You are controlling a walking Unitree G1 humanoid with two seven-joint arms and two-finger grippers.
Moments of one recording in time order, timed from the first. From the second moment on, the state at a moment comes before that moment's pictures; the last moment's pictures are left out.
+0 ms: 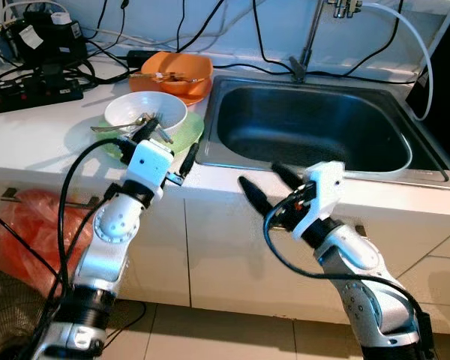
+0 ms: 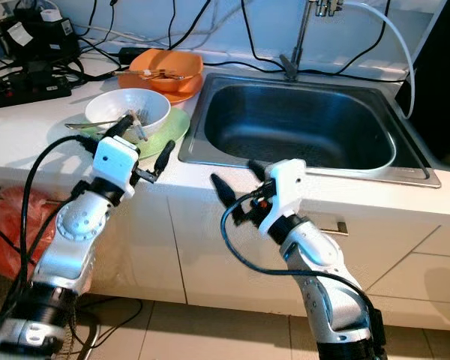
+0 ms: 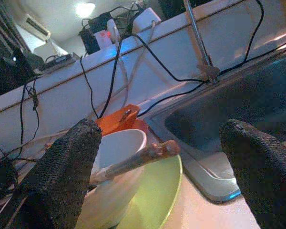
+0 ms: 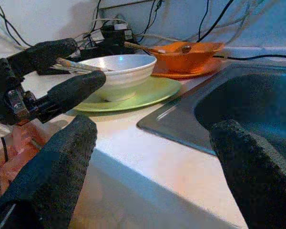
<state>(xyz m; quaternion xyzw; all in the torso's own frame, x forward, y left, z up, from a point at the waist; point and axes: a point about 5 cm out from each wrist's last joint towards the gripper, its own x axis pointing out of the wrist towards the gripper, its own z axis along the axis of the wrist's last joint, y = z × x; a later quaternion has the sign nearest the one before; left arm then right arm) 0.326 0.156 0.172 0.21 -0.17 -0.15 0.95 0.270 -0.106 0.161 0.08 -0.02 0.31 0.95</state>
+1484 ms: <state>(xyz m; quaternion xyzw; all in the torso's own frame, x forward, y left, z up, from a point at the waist) 0.343 0.151 0.171 0.22 -0.21 -0.17 0.94 0.261 -0.107 0.162 0.09 -0.02 0.31 0.95</state>
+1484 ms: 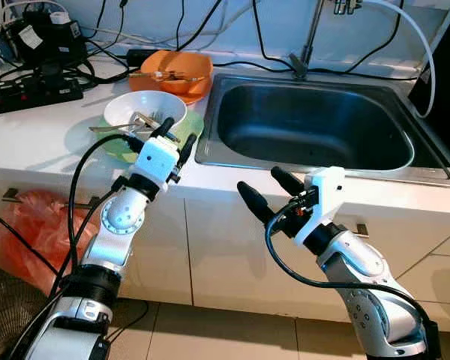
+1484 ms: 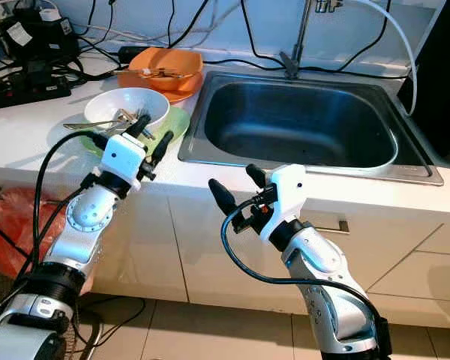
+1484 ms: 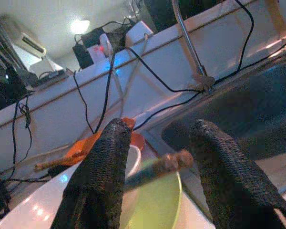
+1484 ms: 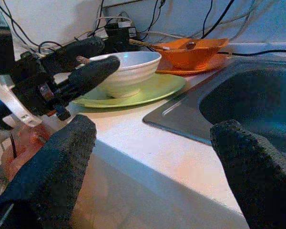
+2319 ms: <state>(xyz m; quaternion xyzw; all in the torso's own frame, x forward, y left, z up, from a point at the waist) 0.343 0.154 0.179 0.22 -0.23 -0.16 0.93 0.261 -0.107 0.162 0.08 -0.02 0.31 0.95</state>
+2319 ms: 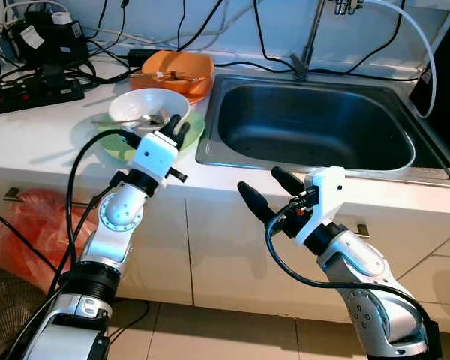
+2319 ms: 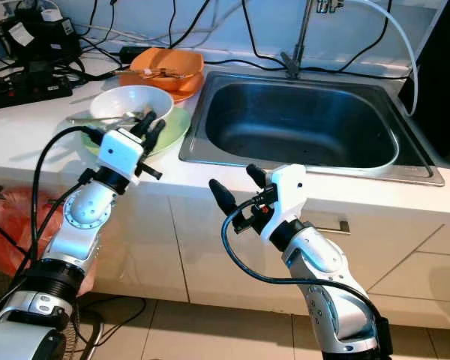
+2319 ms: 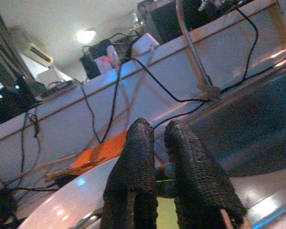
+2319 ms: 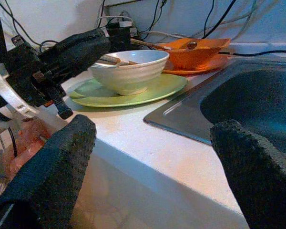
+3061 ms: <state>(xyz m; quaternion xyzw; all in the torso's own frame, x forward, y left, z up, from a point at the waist) 0.337 0.135 0.265 0.12 -0.37 -0.14 0.91 0.274 -0.113 0.165 0.13 -0.03 0.26 0.96</state>
